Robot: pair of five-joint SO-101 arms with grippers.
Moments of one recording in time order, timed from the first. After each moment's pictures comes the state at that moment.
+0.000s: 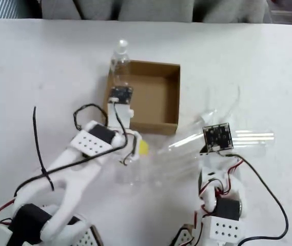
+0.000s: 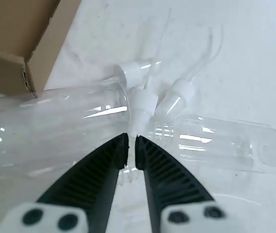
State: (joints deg) left arm 23.2 -17.5 46.5 54.1 25.5; right arm 6.6 -97.4 95.7 45.3 22.8
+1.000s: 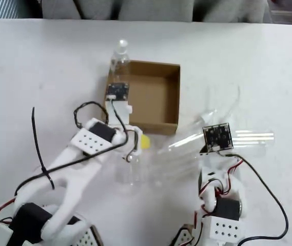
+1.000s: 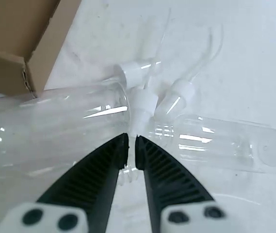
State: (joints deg) left arm 23.2 -16.8 44.6 53.8 30.1; right arm 6.6 -97.4 95.7 45.3 22.8
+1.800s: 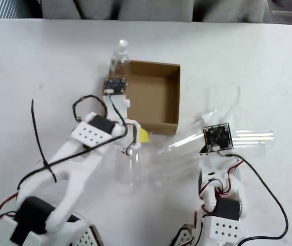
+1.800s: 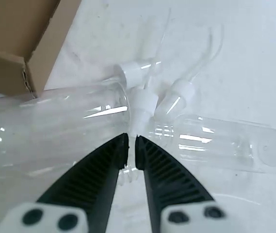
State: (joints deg) left arm 21.2 -11.7 38.9 56.1 30.1; right arm 6.6 -97.4 95.7 45.3 22.8
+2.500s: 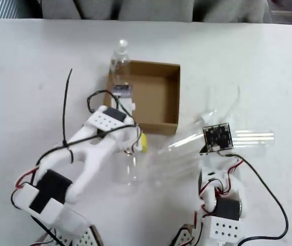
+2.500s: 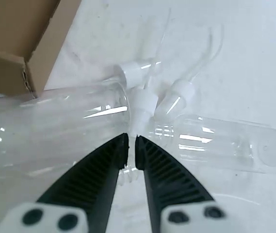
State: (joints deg) left arm 21.2 4.1 31.0 59.9 30.1; right arm 6.6 -97.4 95.7 45.3 22.8
